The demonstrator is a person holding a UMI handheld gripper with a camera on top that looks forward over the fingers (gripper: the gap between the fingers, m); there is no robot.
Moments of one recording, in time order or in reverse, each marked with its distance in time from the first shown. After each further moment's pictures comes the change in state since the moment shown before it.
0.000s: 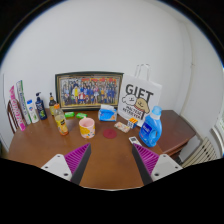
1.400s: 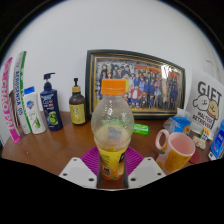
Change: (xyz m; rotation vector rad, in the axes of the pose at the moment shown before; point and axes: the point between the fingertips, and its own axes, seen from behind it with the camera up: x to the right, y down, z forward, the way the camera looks) arm -0.336 -0.014 0.324 0.141 -0.194 -0.038
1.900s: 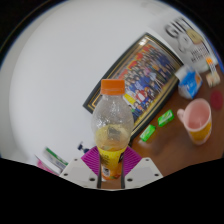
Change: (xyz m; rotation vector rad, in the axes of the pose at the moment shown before) arm -0.035 -0.129 -0.073 0.077 -0.390 0.864
